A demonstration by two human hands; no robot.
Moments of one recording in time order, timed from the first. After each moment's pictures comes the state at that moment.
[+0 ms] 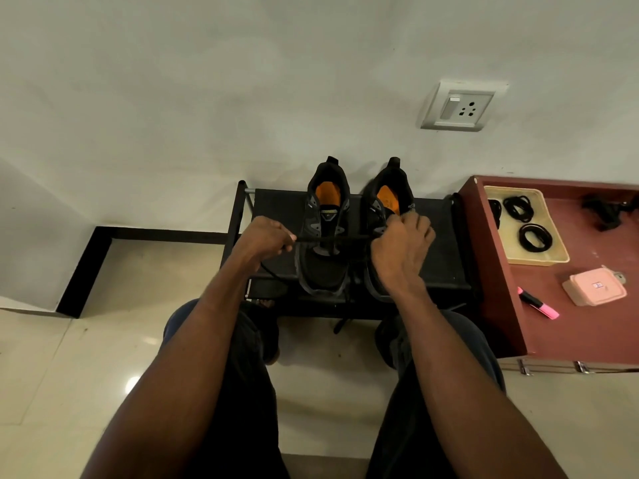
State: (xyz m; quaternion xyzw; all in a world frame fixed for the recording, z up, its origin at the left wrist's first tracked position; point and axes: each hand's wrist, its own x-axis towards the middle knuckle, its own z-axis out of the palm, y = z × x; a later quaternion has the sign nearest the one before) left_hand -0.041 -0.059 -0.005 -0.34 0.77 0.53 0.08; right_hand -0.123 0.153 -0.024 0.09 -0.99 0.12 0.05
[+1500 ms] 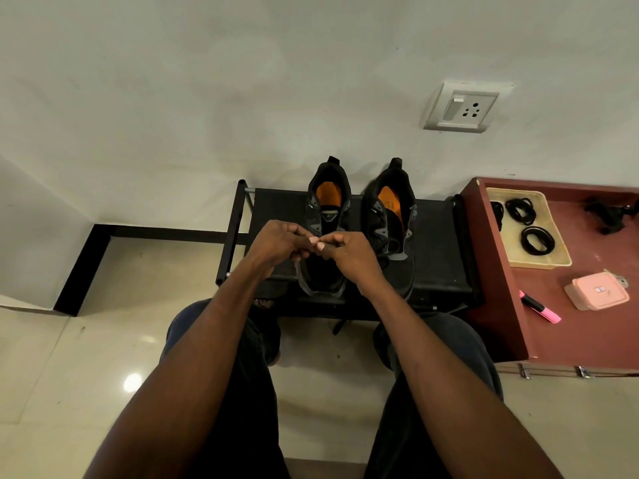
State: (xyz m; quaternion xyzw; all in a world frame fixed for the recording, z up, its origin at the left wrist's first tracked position) left_hand -0.048 -0.051 -0.034 -0.26 0.73 0.63 0.07; right_hand -0.104 0.114 -0.036 0.15 -0.82 0.49 -0.26
